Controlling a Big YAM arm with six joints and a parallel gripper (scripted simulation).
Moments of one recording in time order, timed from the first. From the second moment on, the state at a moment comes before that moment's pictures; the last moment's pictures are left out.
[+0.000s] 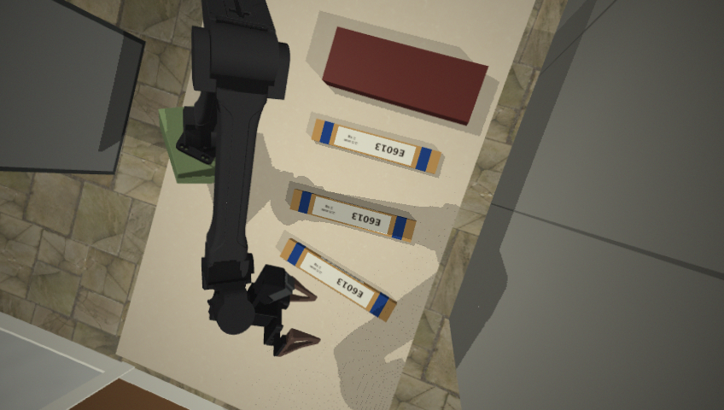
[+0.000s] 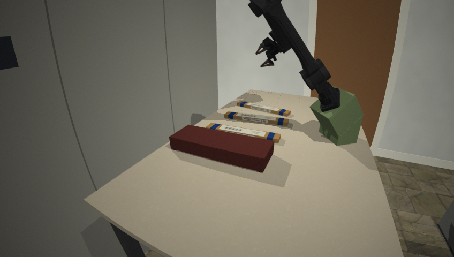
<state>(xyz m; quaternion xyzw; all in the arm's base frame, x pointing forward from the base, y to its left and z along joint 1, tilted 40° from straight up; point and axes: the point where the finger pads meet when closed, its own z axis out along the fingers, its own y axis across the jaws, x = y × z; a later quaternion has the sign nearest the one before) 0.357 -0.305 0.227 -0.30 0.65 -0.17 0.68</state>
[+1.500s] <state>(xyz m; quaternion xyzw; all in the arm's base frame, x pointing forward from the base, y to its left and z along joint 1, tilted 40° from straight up) 0.356 -0.302 0.223 -0.30 0.65 -0.17 0.68</state>
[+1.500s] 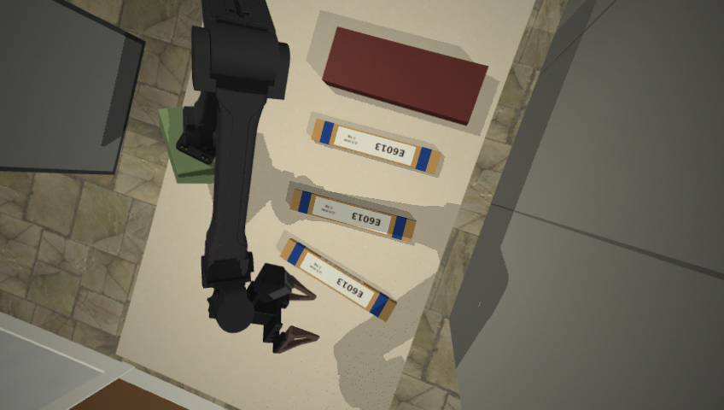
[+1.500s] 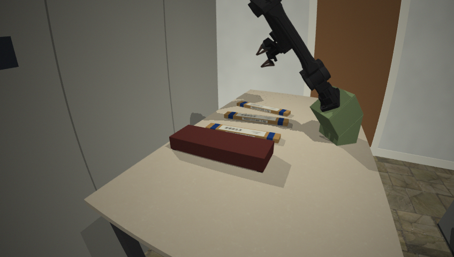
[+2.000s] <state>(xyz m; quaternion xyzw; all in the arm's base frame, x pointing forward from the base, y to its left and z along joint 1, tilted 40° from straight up) 0.335 -0.319 0.253 -0.30 0.65 -0.18 0.68</state>
